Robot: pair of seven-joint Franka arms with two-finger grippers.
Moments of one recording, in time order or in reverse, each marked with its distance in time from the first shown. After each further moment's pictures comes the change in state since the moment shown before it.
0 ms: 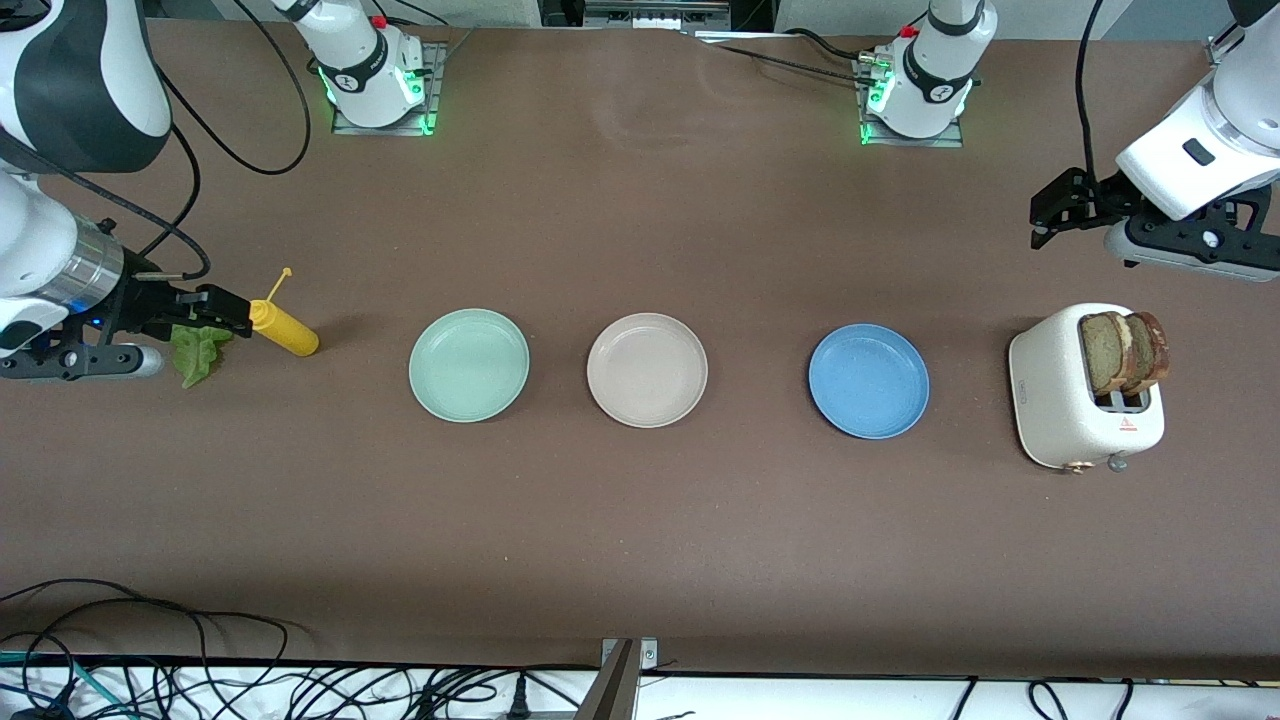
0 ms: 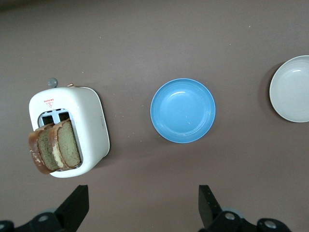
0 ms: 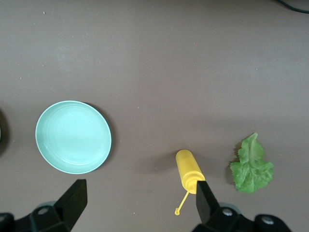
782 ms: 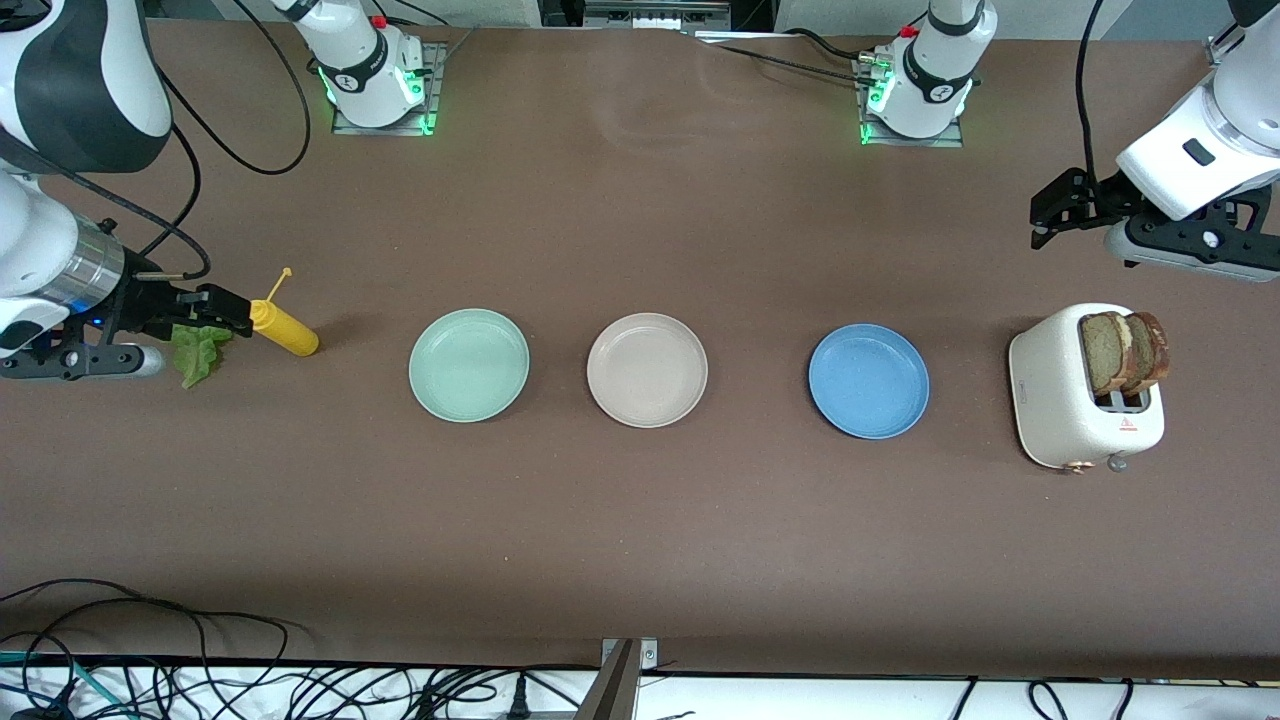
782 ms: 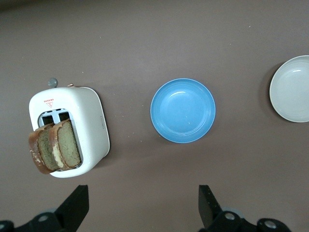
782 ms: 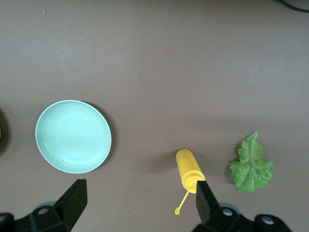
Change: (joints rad) left arm 0.000 0.000 0.000 0.000 0.000 0.000 0.000; right arm 0.000 0.000 0.000 0.000 0.000 -0.002 0.000
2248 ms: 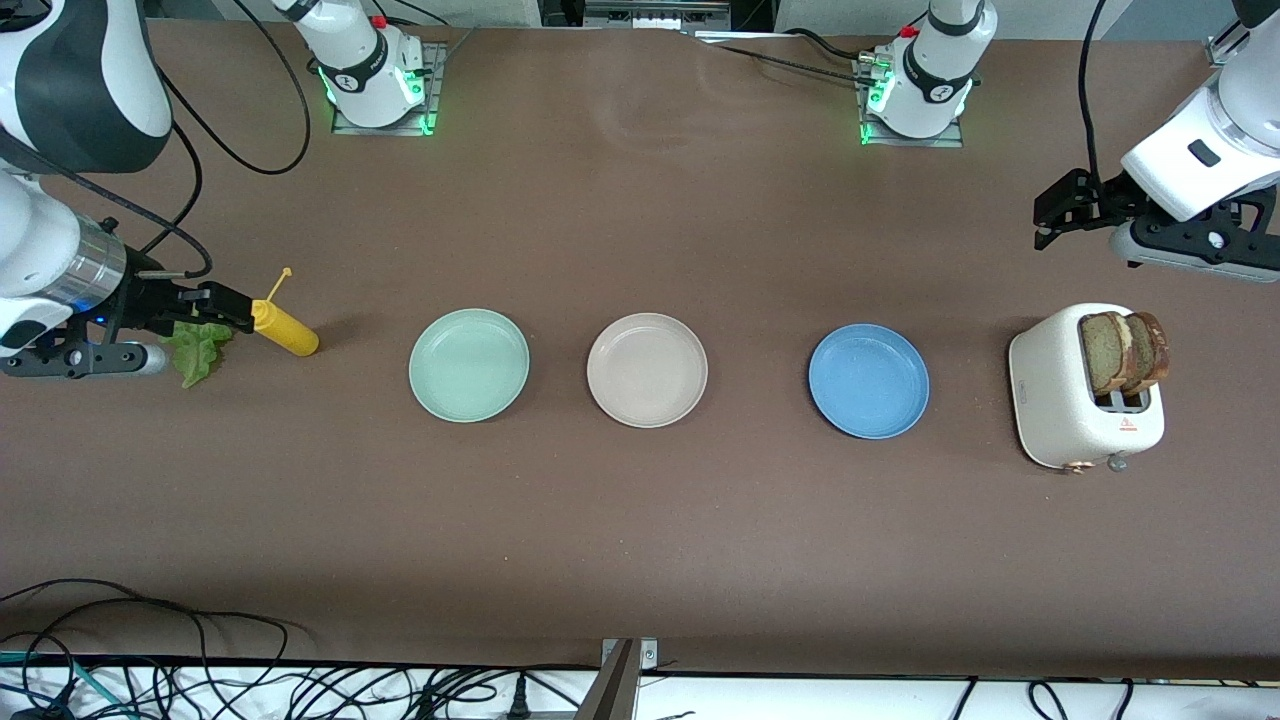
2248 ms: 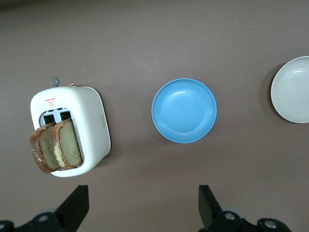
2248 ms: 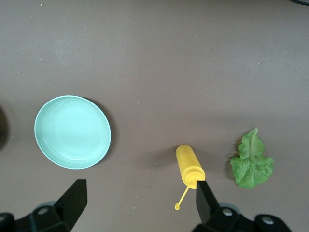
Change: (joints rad) left arm 0.005 0.000 0.001 0.000 0.000 0.000 0.000; right arm 0.000 0.000 0.000 -0.001 0.000 -0.018 0.000
